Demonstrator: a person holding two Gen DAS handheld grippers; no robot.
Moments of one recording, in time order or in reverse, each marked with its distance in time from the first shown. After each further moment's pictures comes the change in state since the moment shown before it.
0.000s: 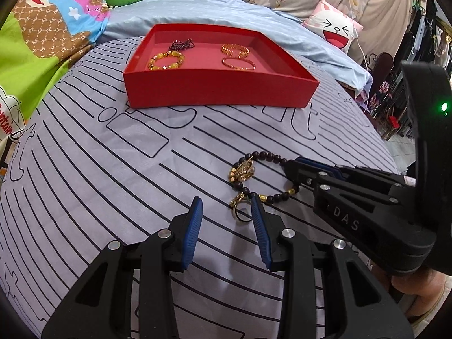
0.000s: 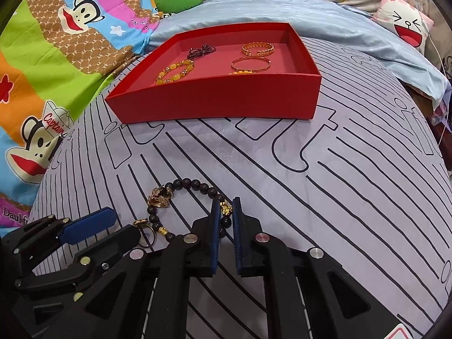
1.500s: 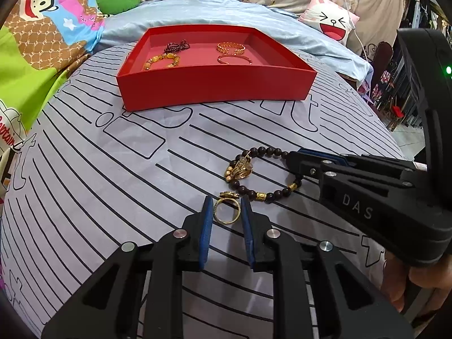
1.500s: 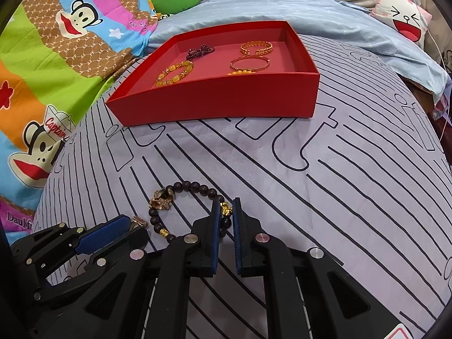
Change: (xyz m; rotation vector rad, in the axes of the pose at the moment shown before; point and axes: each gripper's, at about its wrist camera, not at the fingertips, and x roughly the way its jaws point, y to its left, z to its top) left arm 0.003 -0.007 -0.005 0.056 -0.014 0.038; right arm -0.004 0.001 0.003 0.011 -0.002 0.020
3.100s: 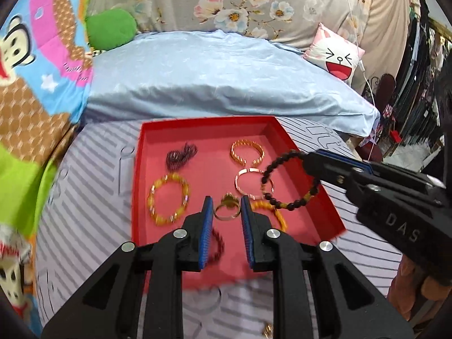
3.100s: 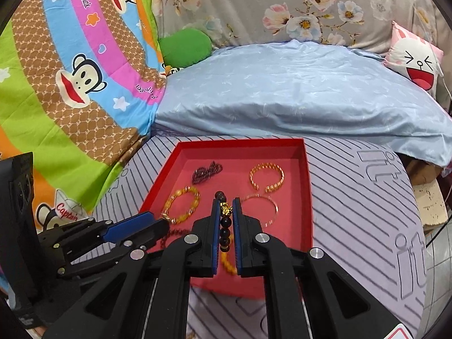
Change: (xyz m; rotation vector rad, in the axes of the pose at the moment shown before) left arm 0.025 0.033 0.188 0.015 -0.118 -0.024; right arm -0.012 -0.002 0.183 -0.027 -0.193 0.048
